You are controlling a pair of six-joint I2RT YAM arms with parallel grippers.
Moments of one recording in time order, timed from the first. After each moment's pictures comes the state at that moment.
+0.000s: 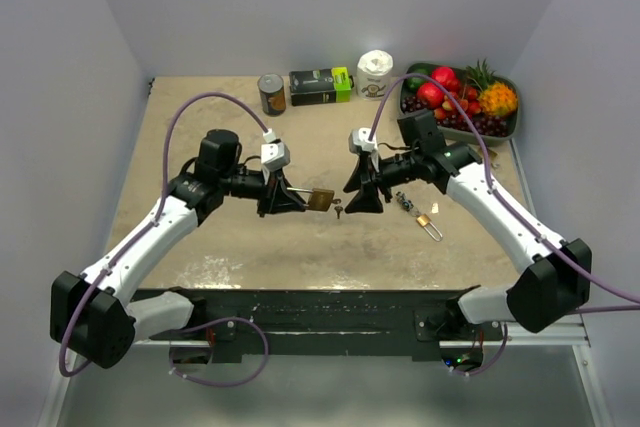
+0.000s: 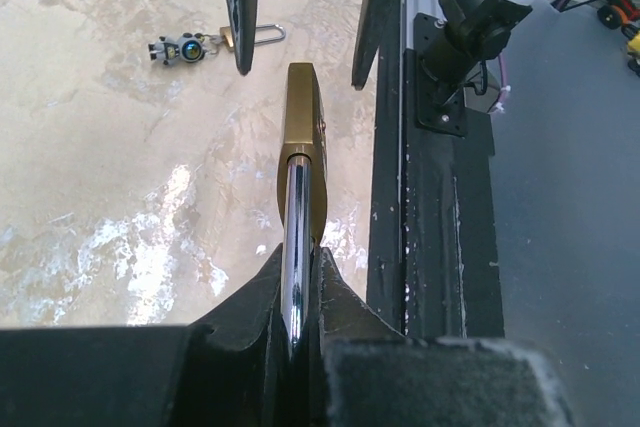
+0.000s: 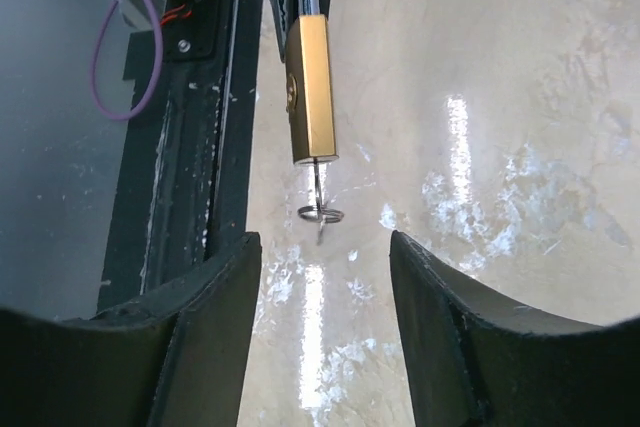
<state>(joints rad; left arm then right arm) -0.42 1.16 0.91 -0.30 1.03 0.19 0.46 1.35 1.22 -0.71 -1.01 -0.58</state>
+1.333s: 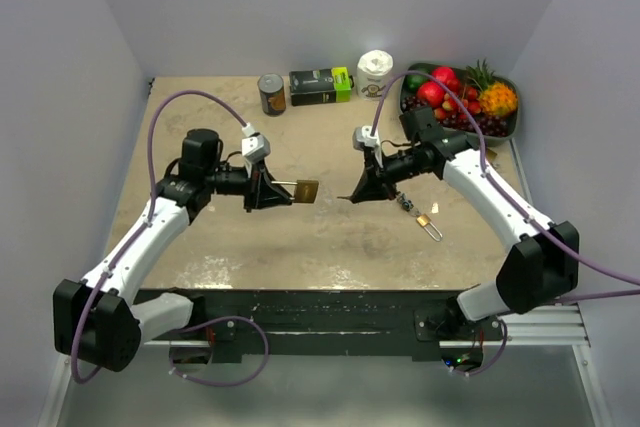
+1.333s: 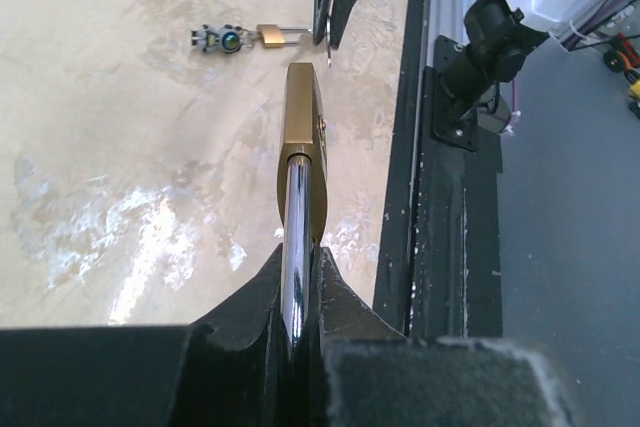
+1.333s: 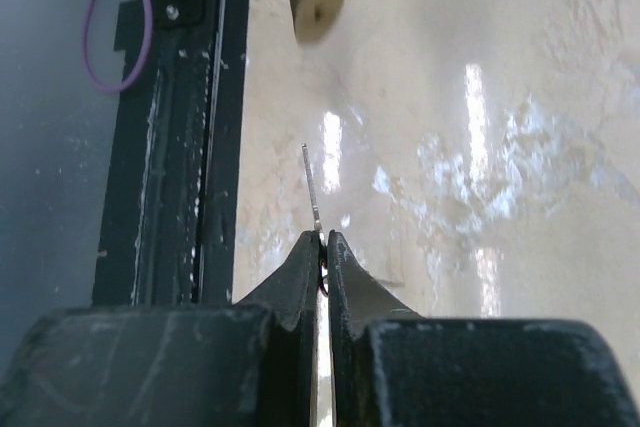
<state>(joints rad) -0.30 1.14 0.87 -0.28 1.12 0.15 0.41 1.45 1.27 -0.85 -1.03 -0.72</state>
